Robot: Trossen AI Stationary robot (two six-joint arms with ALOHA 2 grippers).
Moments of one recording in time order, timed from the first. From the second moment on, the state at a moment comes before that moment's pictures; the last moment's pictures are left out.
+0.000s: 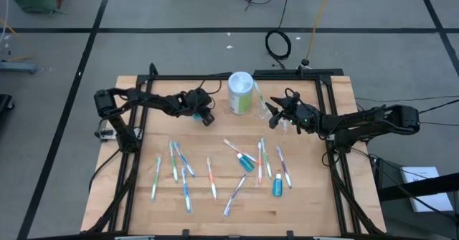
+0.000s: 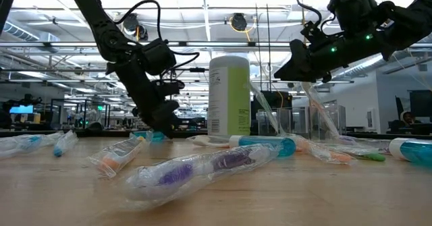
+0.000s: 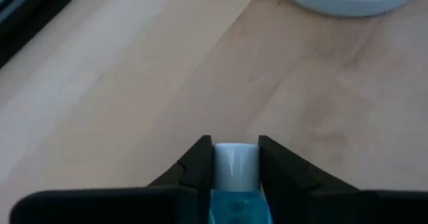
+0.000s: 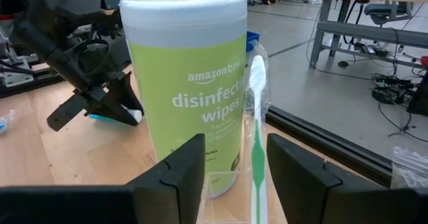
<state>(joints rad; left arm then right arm) 0.45 1.71 0.74 0.09 -0.14 -0.09 -0.23 1.18 0.31 0.69 0.46 0.14</state>
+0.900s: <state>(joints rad) 0.13 1.49 0.74 0.79 0.00 0.02 -0.08 1.41 0.43 1.24 -0.03 0.15</state>
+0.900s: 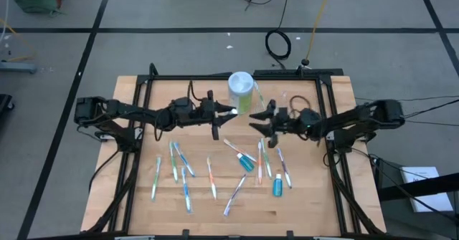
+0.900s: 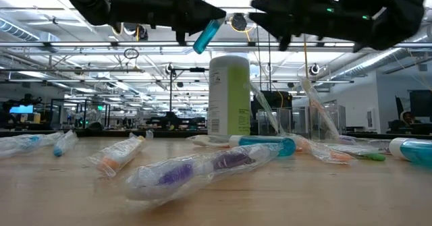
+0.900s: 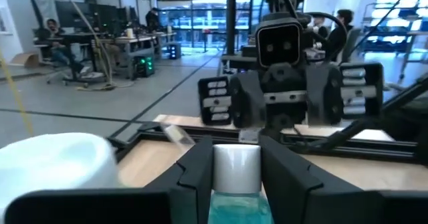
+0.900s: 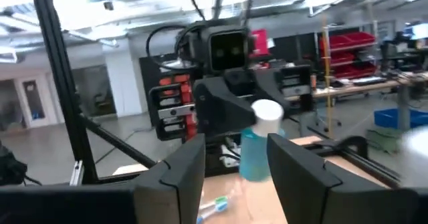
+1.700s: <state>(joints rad) 0.04 1.49 0.74 0.89 0.16 -0.07 0.00 1.57 0.64 1.14 -0.11 0.08</state>
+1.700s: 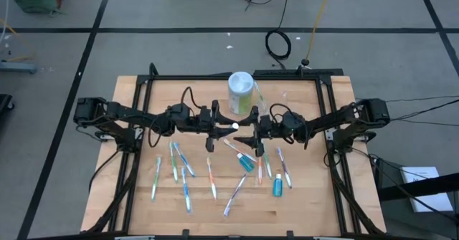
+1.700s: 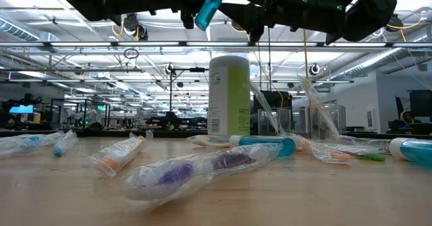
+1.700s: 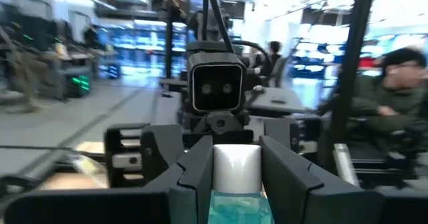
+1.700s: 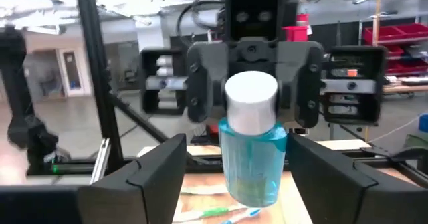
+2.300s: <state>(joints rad) 0.02 1.49 0.78 0.92 0.18 -0.08 0.01 1.69 0.75 1.13 -0.08 0.08</state>
